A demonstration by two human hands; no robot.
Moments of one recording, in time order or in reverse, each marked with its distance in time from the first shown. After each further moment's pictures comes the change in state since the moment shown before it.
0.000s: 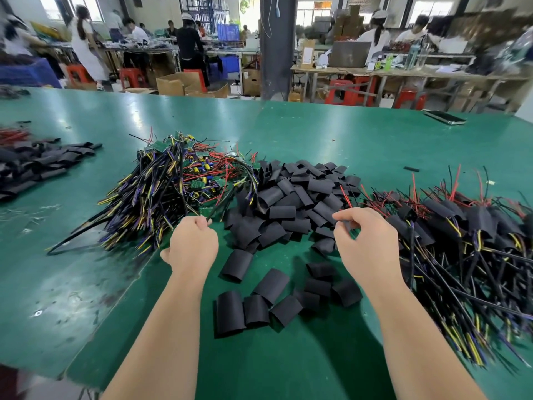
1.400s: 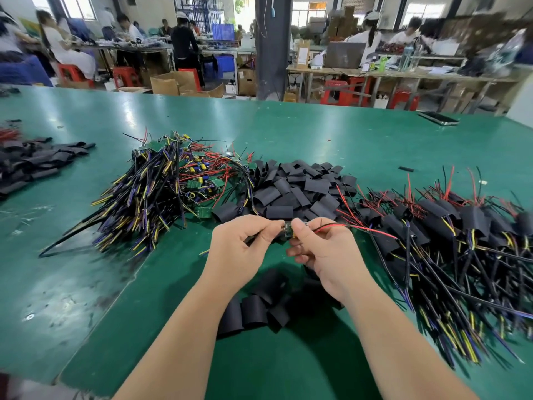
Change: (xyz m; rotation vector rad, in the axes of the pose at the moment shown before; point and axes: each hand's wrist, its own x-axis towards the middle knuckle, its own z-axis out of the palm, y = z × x) left_hand -0.056 0.028 0.004 -0.486 -0.203 0.846; right_hand -0.013 -0.027 0.028 1.051 -0.364 0.439
